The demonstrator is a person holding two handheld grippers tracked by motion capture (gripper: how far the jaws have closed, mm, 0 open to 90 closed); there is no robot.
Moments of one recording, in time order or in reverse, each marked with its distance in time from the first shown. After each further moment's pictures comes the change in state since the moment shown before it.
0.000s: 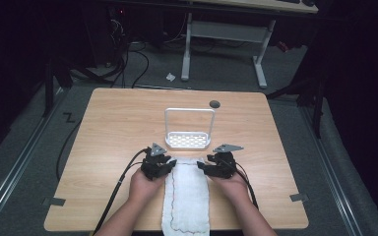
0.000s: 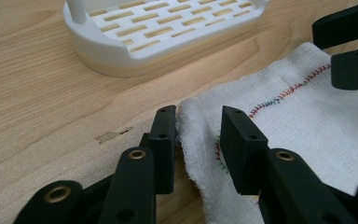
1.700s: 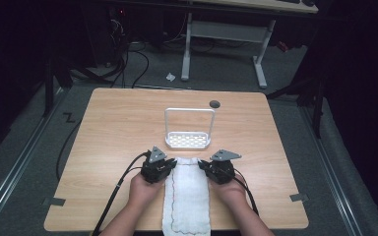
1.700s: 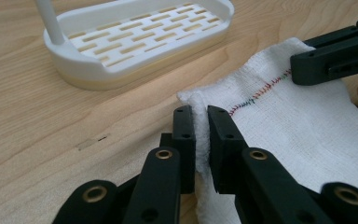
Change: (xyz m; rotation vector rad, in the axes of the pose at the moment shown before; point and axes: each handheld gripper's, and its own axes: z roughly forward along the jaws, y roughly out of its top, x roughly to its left) left arm -0.009 -0.007 -0.011 -0.079 -0.060 0.073; right arm 0.020 -0.010 -0.008 -0.076 -0.014 -0.124
